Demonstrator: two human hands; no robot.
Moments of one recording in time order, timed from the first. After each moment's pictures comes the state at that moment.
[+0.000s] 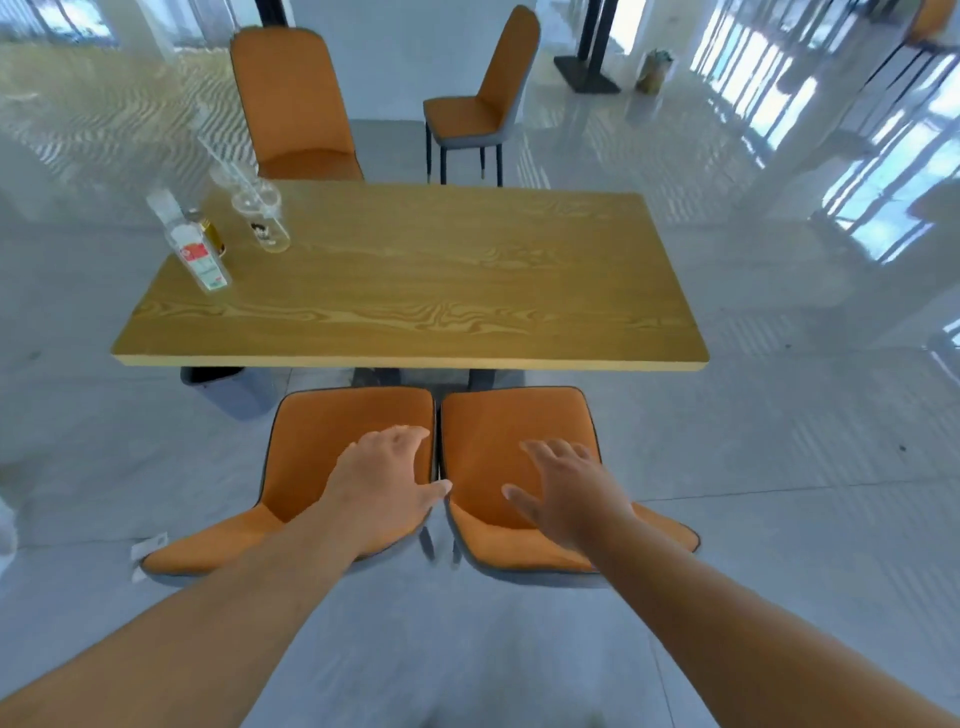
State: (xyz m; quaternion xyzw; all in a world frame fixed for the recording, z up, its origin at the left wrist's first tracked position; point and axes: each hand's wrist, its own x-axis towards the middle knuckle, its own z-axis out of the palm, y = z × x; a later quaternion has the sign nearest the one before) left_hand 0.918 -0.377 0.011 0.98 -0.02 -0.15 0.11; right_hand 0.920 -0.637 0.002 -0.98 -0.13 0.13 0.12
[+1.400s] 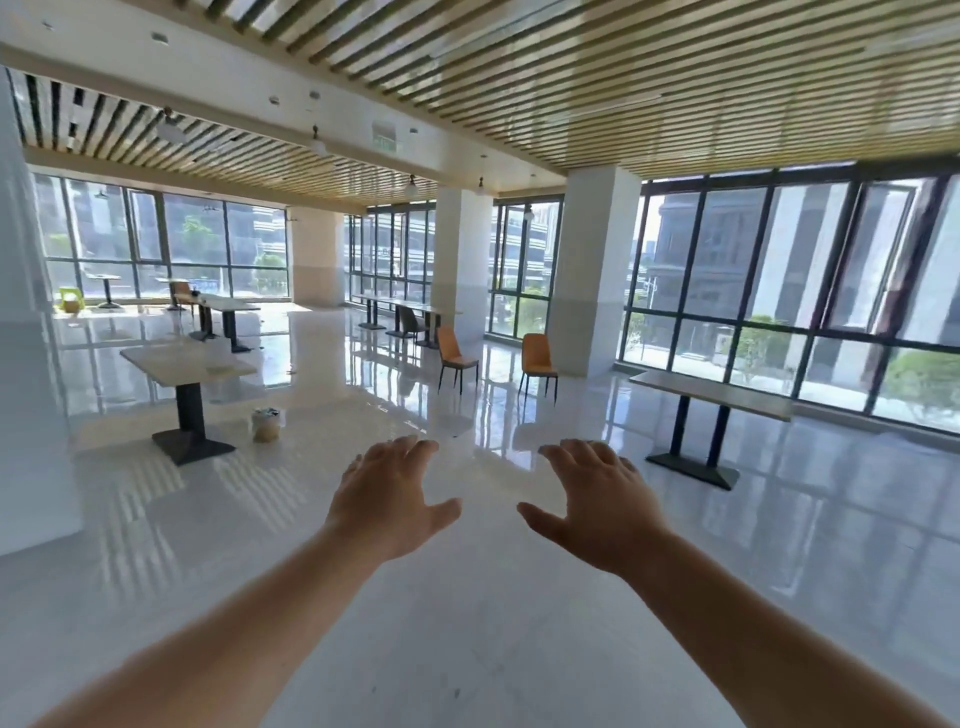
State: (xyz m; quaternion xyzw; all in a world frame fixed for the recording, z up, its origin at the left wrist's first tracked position) left_hand 1.427 -1.307 0.405 0.88 -0.39 0.17 0.18; right_hand 1.252 -1.517 0.421 -0.96 0.16 -0.24 -0.05
